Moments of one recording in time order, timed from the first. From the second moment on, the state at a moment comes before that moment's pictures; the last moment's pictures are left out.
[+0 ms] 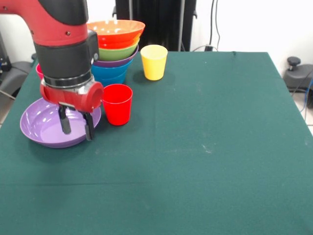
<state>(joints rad) -0.72 -0.47 0.45 1.34 -0.47 0.65 2.04</state>
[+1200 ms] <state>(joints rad) -0.71 -0.44 0.43 1.36 -0.57 0.61 2.04</state>
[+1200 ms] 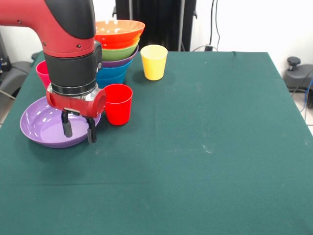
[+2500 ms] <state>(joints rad) -0.73 -0.33 0.43 1.36 -0.59 0.61 2.04</state>
